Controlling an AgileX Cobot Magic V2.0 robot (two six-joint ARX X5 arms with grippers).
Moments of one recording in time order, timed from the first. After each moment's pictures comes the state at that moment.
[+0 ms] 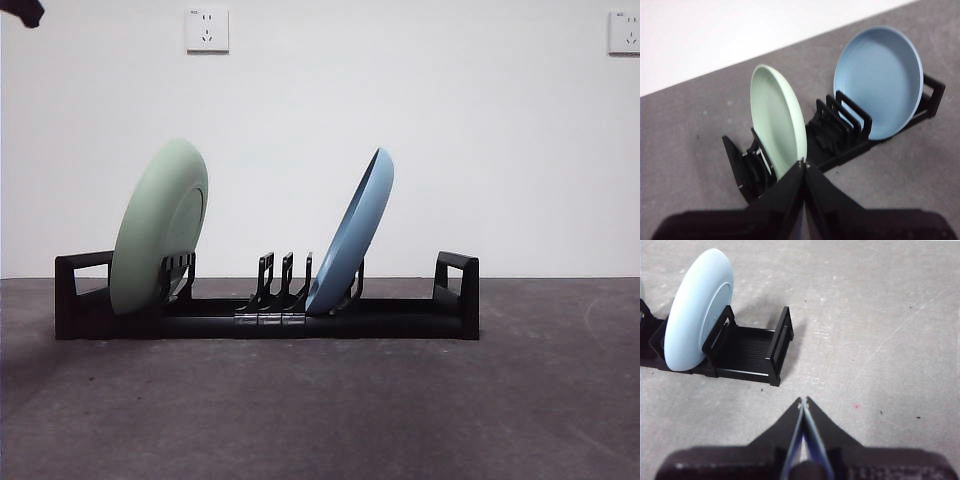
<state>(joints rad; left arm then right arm) -0.50 0.65 0.74 -0.44 -0.15 0.09 0.14 0.71 0.76 -0.55 -0.10 -0.01</state>
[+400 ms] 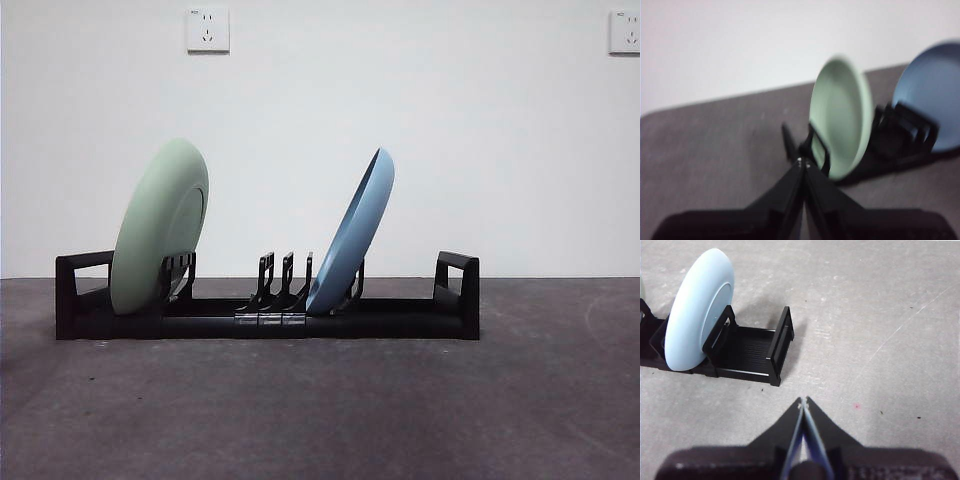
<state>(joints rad) -0.18 0.17 0.24 -0.19 -0.03 0.10 0.14 0.71 0.76 -0.55 -0.10 -0.01</state>
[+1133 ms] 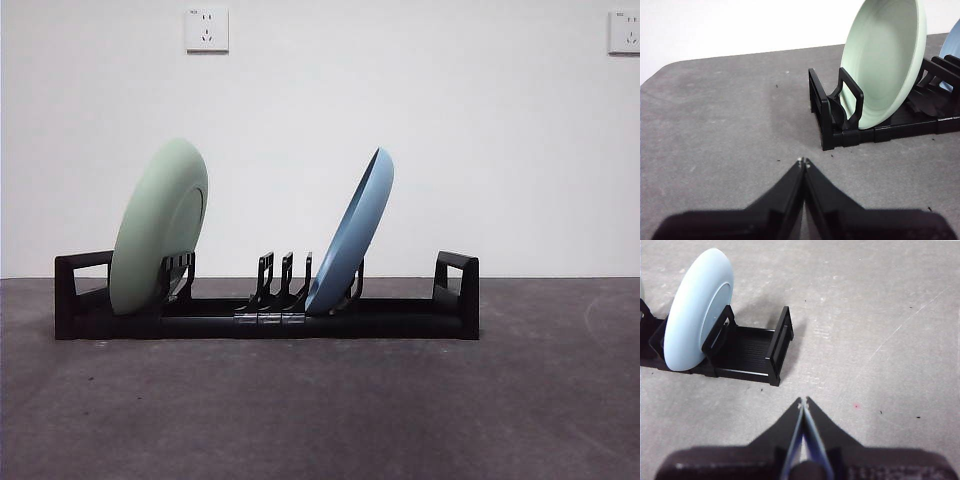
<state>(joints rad) -0.07 0.00 0.02 -0.19 -0.02 0.06 0.14 0.72 0.76 -0.55 -0.10 -0.01</state>
